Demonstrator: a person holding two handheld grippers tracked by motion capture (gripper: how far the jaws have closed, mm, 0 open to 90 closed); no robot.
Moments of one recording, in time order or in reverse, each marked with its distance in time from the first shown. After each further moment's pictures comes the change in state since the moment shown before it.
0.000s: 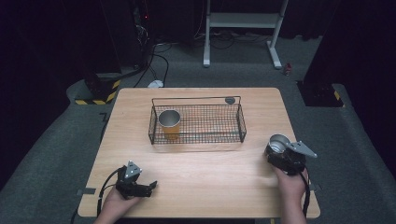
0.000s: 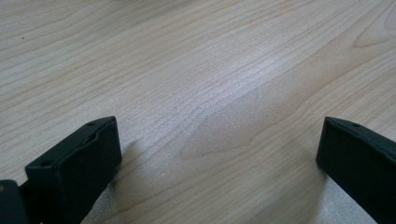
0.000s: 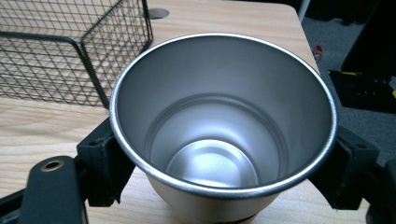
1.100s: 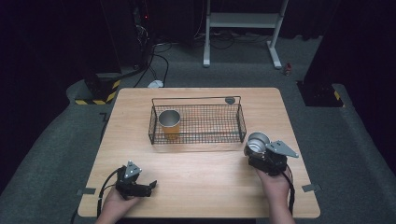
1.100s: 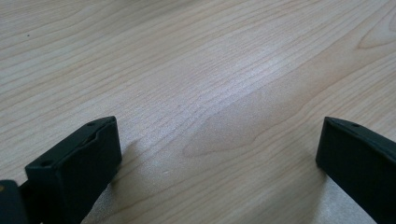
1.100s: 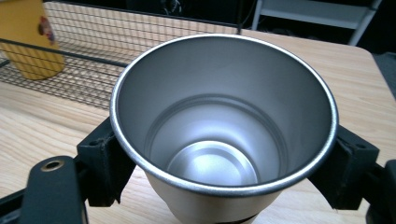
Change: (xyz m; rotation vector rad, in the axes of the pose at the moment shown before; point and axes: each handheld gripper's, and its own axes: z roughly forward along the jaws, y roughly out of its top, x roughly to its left) left arm 0.000 -0.001 -0.001 0.005 0.008 -0.011; right arm 0.066 0.021 -0.013 -0.067 0.163 -0.093
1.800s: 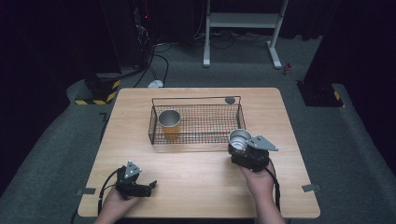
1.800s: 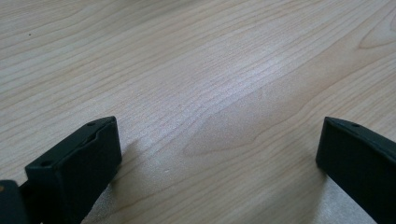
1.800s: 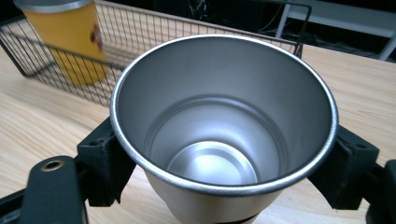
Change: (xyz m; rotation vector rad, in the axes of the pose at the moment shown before) left arm 0.000 0.000 0.000 -0.001 0.002 -0.005; right arm 0.043 0.025 0.018 0.016 0.081 -0.036
